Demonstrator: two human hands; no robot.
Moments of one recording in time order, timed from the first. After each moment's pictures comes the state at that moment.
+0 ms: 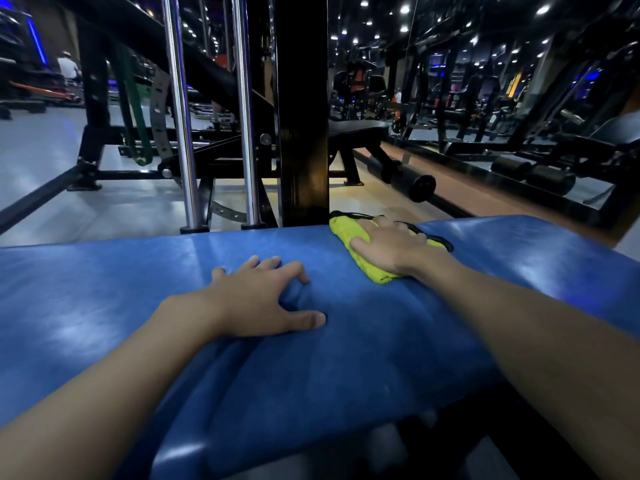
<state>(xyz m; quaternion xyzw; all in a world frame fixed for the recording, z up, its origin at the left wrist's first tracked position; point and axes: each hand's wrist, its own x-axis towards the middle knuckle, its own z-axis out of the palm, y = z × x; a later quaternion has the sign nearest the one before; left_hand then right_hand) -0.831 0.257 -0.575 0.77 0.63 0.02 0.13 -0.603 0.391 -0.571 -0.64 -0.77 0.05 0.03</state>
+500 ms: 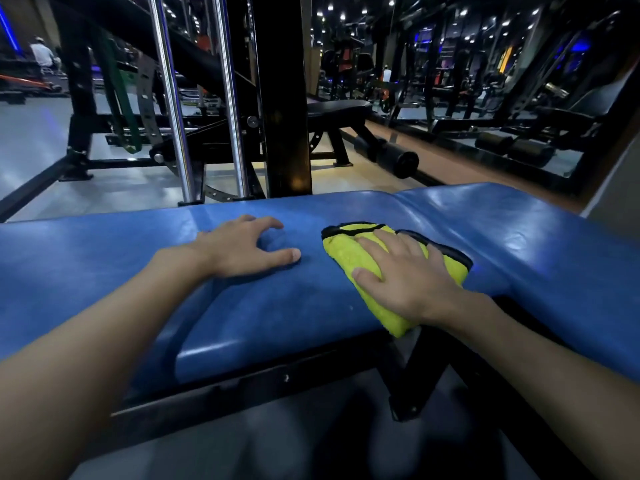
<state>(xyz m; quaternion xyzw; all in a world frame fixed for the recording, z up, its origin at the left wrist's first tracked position) -0.828 0.231 -0.562 0.72 0.67 0.09 0.13 -0.559 0.221 -0.591 -0.61 -0.79 -0.01 0.05</state>
